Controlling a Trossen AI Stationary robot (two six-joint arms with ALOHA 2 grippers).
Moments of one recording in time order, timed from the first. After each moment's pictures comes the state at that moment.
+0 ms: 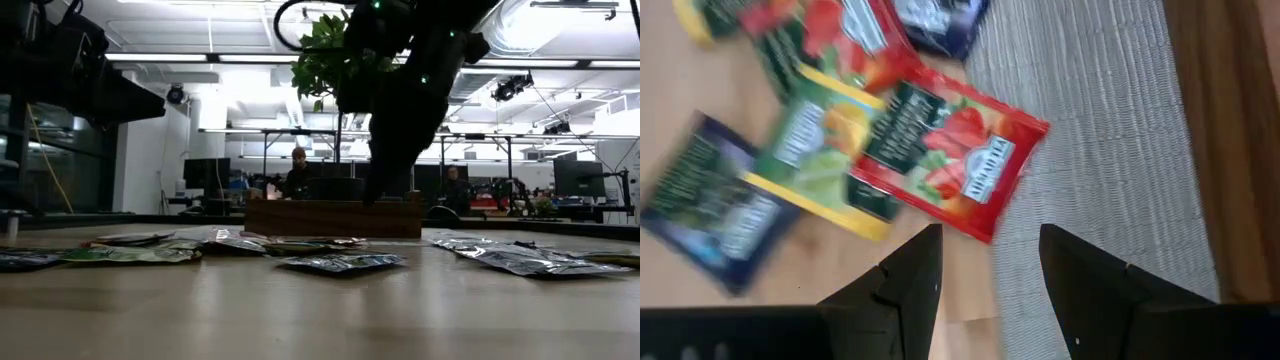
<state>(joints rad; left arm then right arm) -0.28 0.10 0.07 -0.08 -0.68 -0.16 0.05 1.80 1.12 -0.38 0.02 0.19</state>
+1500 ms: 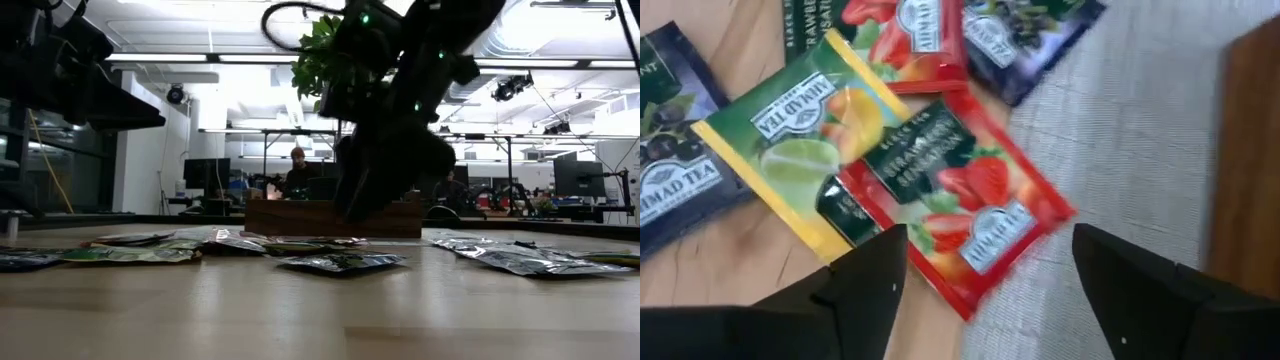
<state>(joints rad) -0.28 0.19 0.07 -0.08 -0.53 -0.13 0.08 1.90 1.12 -0.21 0.04 -0.17</state>
